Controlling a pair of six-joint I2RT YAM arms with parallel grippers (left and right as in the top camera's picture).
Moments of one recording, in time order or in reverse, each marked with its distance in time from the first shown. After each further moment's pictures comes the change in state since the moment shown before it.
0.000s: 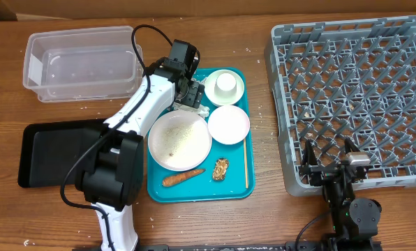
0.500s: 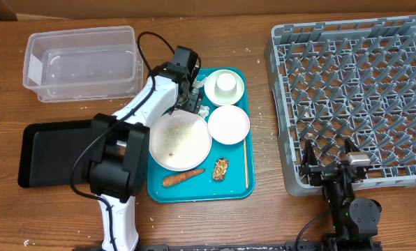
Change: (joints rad) left arm 0.000 0.075 -0.008 0.002 0.003 -0.002; right arm 0.000 0.000 0.000 0.001 0.000 0.000
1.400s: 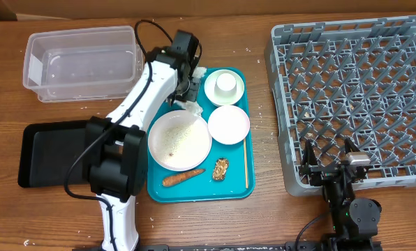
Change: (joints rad) left arm 0.000 0.003 0.246 -0.304 0.064 -0.053; right arm 0.000 0.000 0.000 0.000 0.000 0.000
